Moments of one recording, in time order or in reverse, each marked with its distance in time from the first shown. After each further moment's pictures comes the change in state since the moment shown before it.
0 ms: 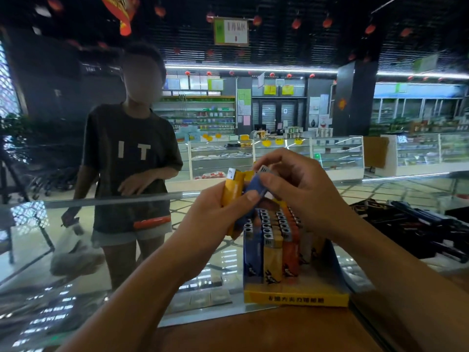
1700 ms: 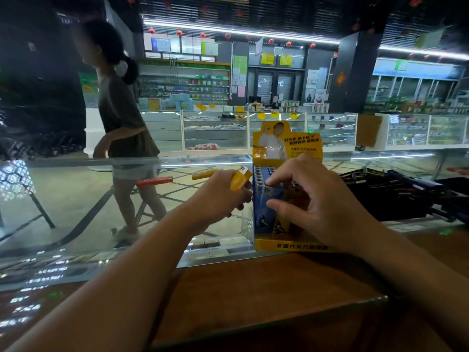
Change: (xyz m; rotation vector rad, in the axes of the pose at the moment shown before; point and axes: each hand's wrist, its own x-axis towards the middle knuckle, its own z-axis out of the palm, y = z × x) left_hand 0.007 -0.046 -0.012 0.482 -0.074 -0.150; right_hand -0.062 0.000 0.016 -0.631 -0.147 -0.205
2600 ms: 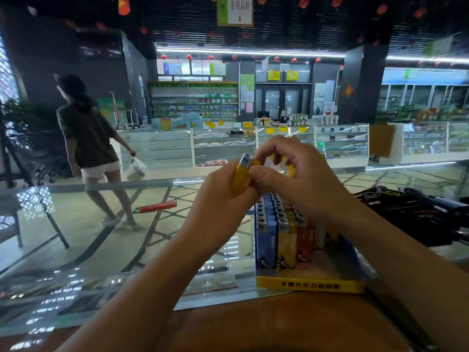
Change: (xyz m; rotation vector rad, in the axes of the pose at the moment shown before) left_hand -0.005 0.034 -0.008 -0.088 0.322 0.351; right_hand 0.066 0.014 0.000 0.340 0.115 0.180
